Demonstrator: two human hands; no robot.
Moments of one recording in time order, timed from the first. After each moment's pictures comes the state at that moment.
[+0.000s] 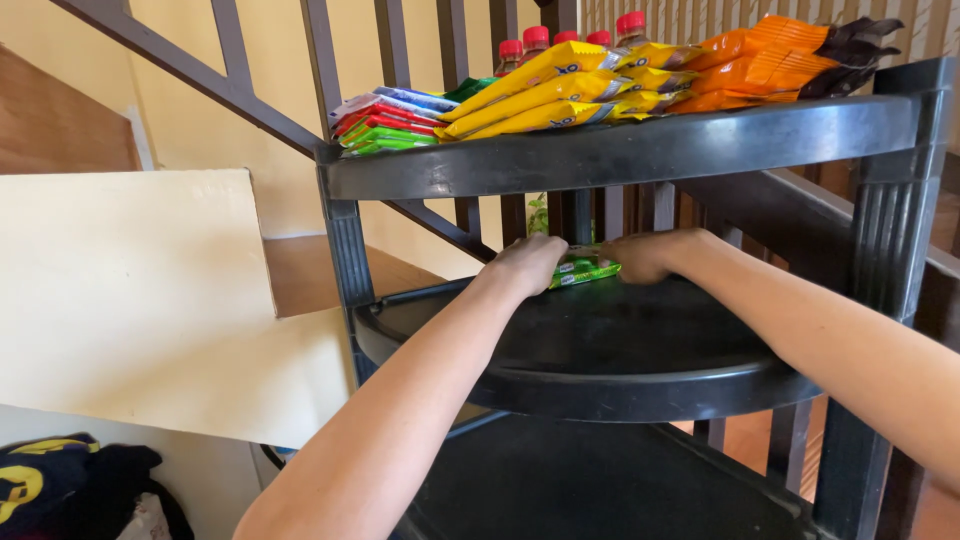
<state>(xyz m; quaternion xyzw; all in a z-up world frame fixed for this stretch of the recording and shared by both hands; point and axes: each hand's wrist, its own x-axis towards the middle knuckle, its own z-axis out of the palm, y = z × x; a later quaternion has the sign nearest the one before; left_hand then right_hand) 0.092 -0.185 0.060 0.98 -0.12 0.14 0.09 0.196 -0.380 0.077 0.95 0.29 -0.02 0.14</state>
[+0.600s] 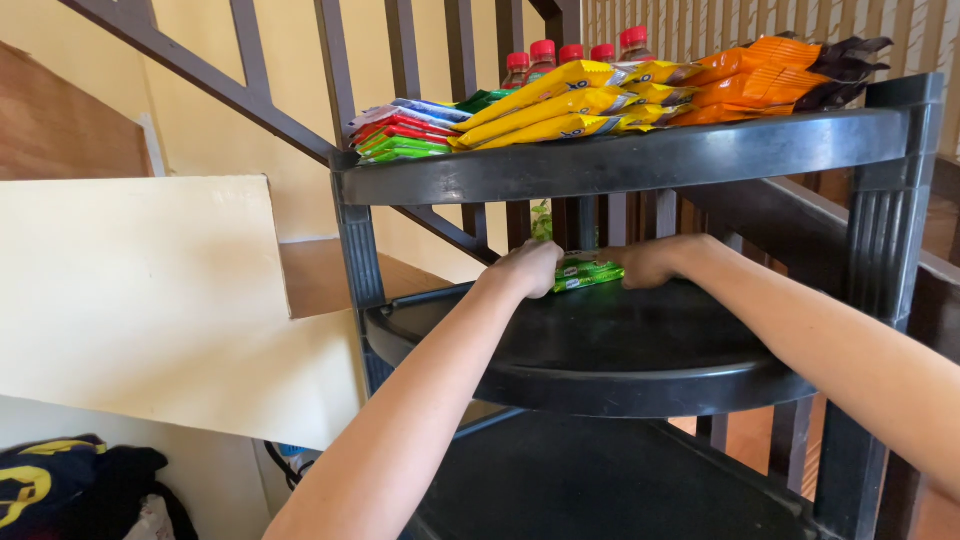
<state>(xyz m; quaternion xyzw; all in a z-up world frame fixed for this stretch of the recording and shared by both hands) 0.103 -0.176 0.056 0.98 -0.10 0.11 0.14 0.202 -0.382 0.075 0.95 0.28 -0.04 0.12</state>
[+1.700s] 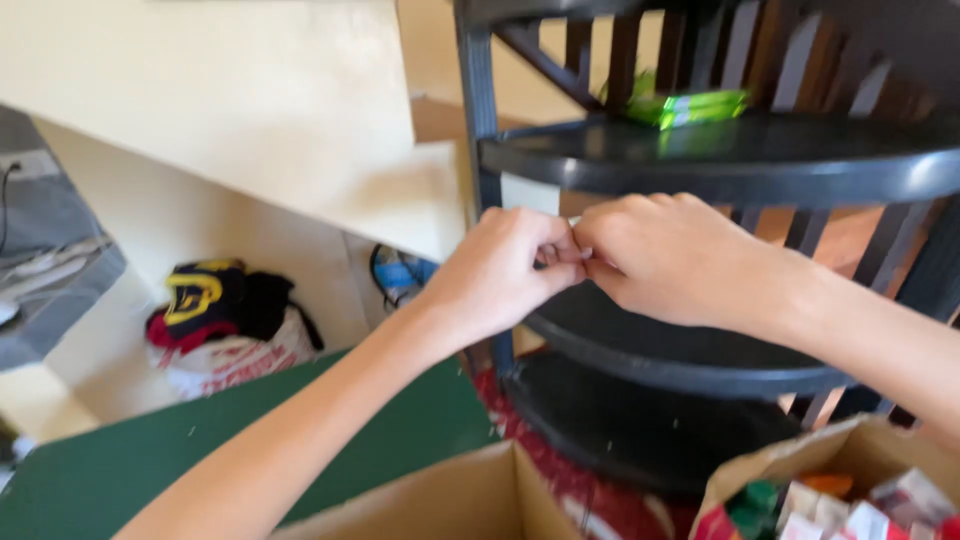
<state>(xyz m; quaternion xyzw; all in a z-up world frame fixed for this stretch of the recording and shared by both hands) -0.290 -0.106 0.004 0.88 -0.21 0.26 0.35 -0.232 -0.285 0.043 0.86 0.49 0.16 -0.01</state>
